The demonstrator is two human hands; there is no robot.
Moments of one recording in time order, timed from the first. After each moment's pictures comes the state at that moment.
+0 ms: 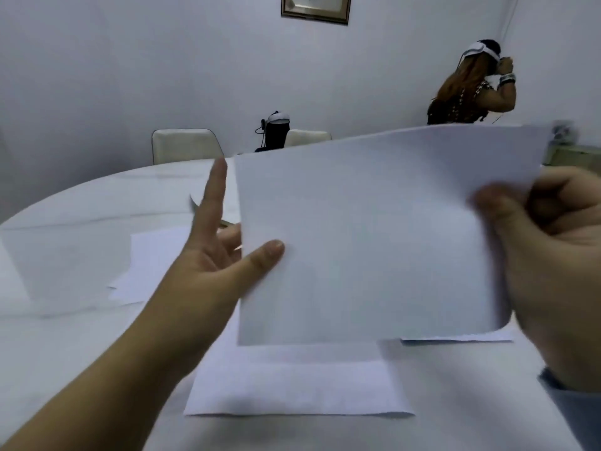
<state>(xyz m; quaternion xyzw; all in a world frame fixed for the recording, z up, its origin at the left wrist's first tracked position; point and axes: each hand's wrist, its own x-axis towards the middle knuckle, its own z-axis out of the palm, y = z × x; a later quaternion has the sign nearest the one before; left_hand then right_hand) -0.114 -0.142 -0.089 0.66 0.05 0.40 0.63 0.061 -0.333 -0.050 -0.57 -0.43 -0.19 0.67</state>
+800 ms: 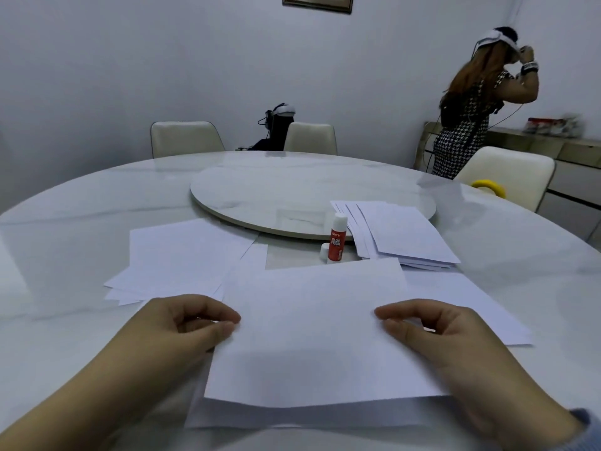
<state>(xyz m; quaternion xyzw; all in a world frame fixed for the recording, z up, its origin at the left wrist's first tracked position) -0.149 -0.110 -0.138 0.76 0.37 0.22 0.49 0.060 -0.307 -0.139 -0.72 -0.28 0.23 0.59</state>
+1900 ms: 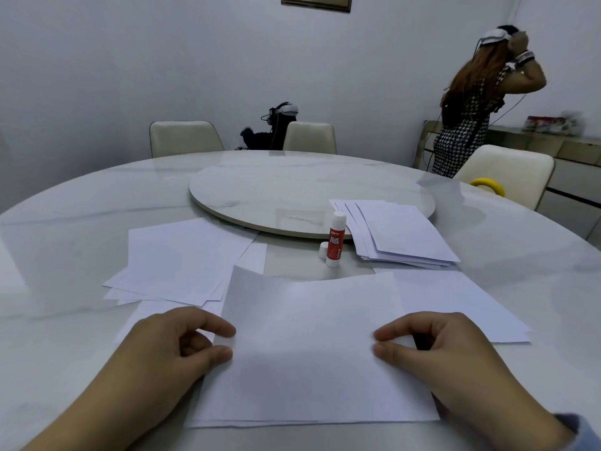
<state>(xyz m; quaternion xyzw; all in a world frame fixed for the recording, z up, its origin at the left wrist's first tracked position) -0.159 -0.114 -0.148 0.84 0.34 0.23 0.36 0.059 -0.313 -0.144 -0.81 -0.33 0.15 0.45</state>
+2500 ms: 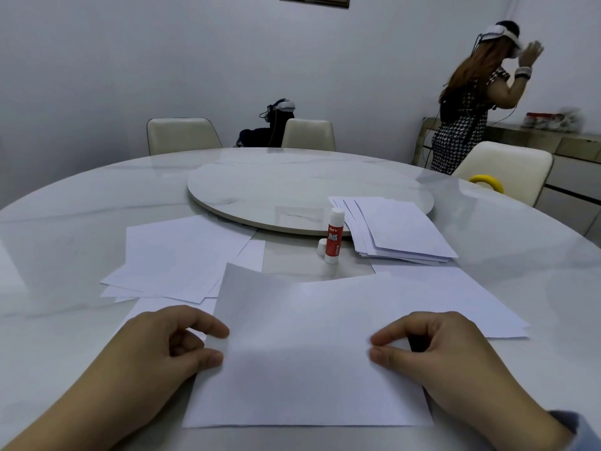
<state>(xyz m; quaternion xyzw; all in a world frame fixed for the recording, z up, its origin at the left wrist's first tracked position) -0.165 -0.109 -0.147 0.85 0.33 0.21 0.35 0.051 -0.313 -0.140 -0.82 -0.36 0.13 0.43</state>
